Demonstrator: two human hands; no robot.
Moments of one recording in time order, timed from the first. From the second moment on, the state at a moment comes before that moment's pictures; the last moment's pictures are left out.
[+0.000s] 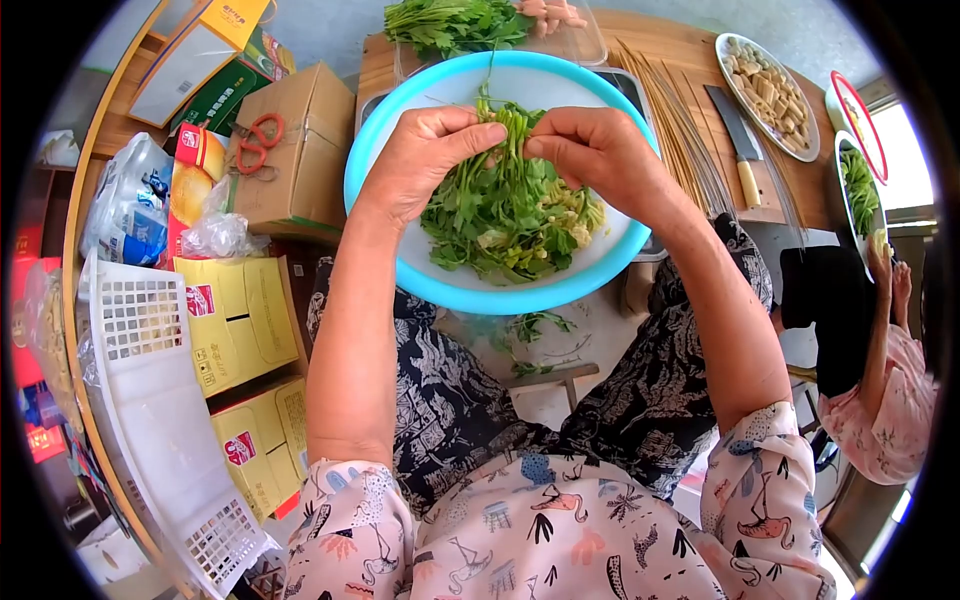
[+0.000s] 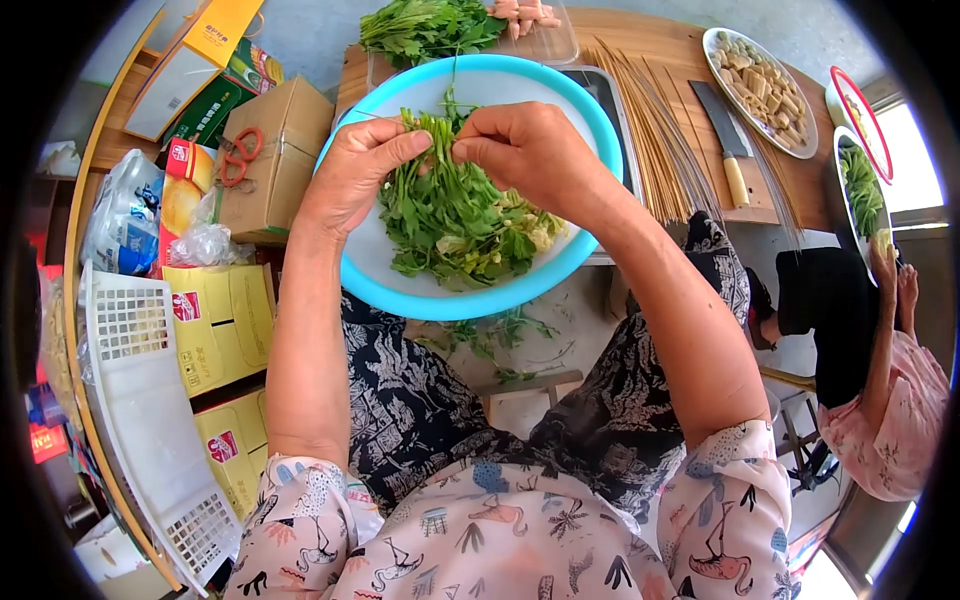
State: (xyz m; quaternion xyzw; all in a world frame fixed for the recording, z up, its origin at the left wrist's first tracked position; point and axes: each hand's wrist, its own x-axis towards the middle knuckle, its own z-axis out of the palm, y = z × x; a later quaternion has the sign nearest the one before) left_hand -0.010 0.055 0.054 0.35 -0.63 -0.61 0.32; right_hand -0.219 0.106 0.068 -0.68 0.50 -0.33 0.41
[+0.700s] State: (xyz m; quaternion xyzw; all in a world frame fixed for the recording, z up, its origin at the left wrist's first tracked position) left_hand -0.021 0.053 0.048 0.32 -0.55 -0.65 0.43; right_hand -0.233 0.105 0.064 -0.63 0.46 -0.37 0.50
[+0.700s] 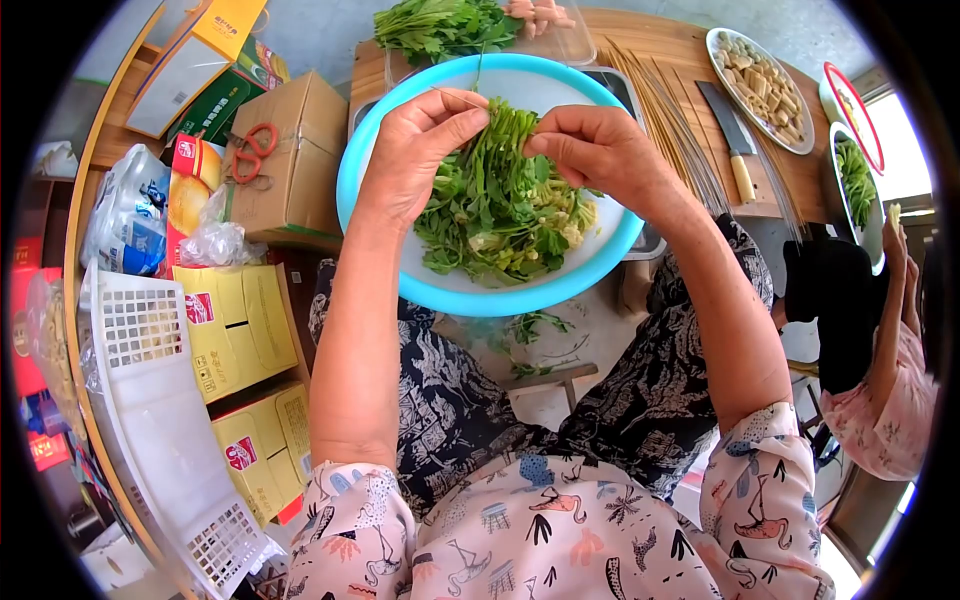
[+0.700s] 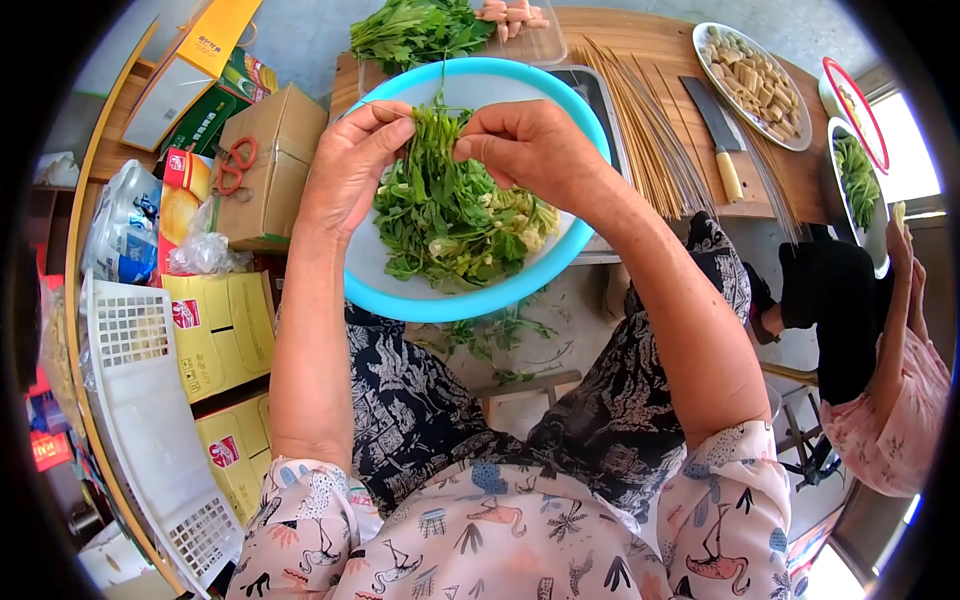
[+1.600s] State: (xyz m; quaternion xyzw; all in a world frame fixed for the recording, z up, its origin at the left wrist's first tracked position) left_hand -0.109 -0.023 -0.058 0.52 -0.81 -0.24 0.11; right_hand -0.292 0.097 0.079 -0.46 0.38 -0.64 0.49
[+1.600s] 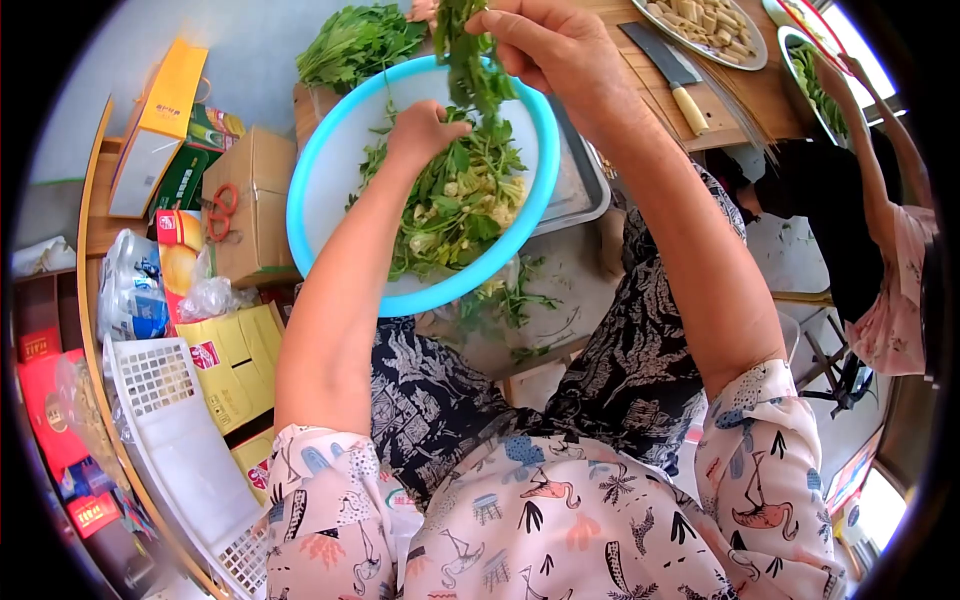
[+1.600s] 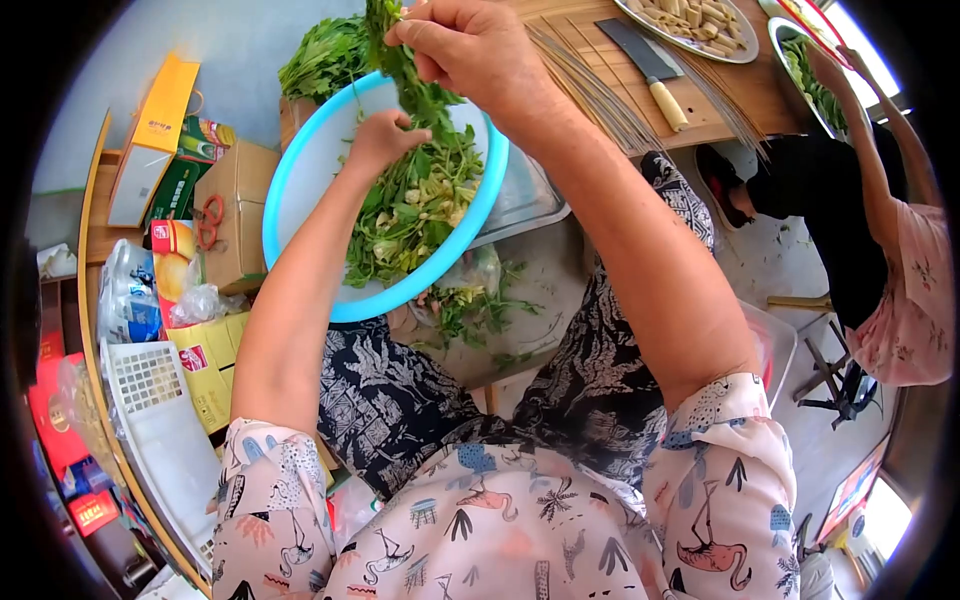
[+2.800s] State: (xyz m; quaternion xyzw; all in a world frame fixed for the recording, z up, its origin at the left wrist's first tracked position) left_hand -0.082 0.054 0.036 0.37 -0.55 -0.57 0.49; right_hand -0.253 0.086 0.060 -0.51 0.49 -0.53 0.47
